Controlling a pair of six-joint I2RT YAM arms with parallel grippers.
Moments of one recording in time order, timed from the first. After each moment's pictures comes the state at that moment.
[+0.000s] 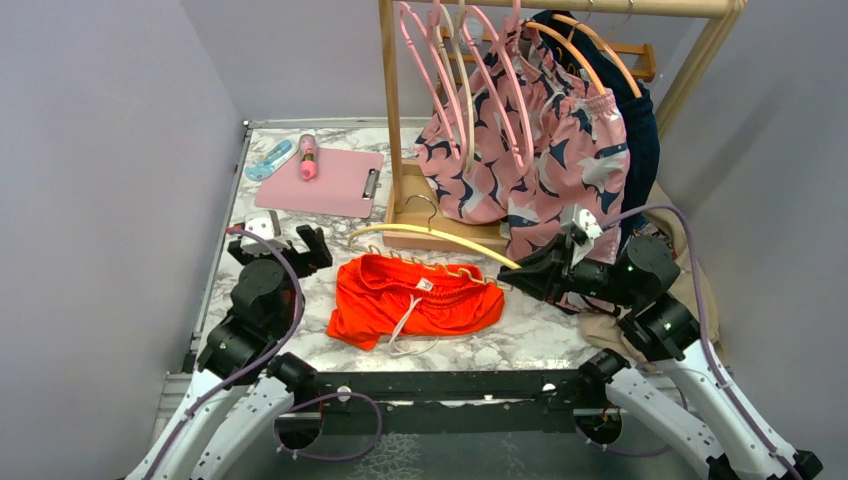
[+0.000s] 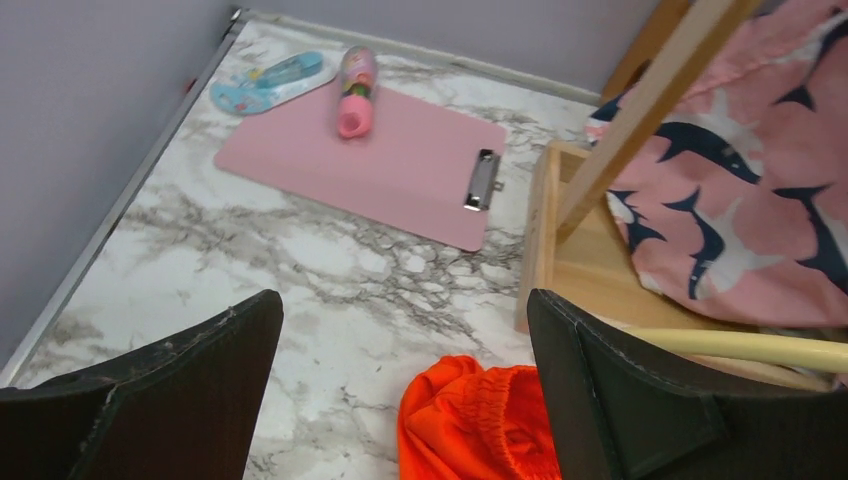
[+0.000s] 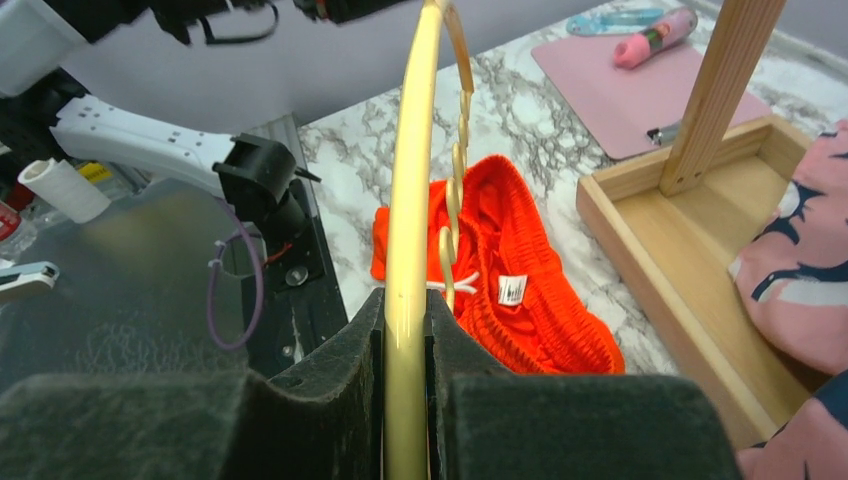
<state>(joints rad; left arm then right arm) -0.54 0.40 0.64 -0.42 -0.68 -0.32 0.54 0.59 0.79 -0.23 -0.69 0.16</state>
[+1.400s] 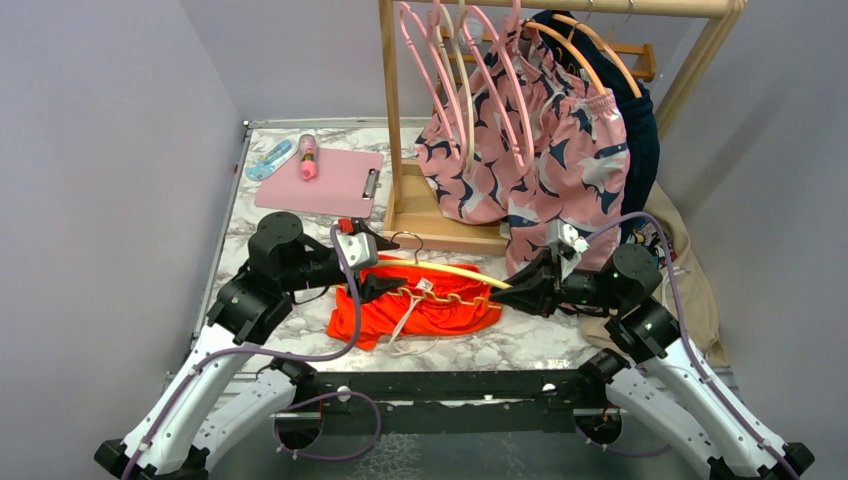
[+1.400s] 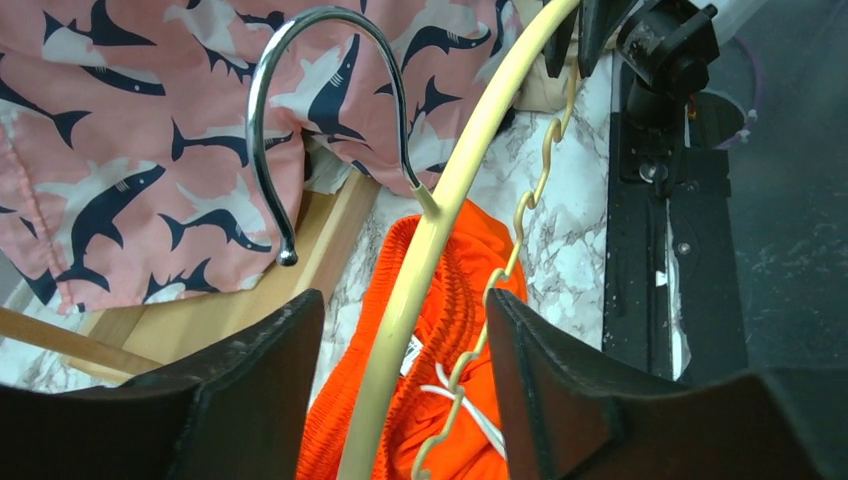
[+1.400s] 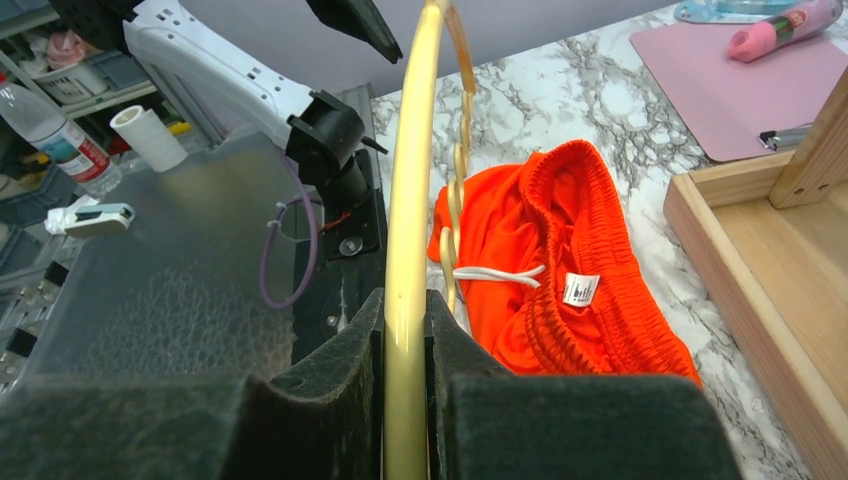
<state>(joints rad) -0.55 0.70 0.92 -0.44 0.77 0.35 0.56 0.56 0.62 -0.06 -0.86 0.19</state>
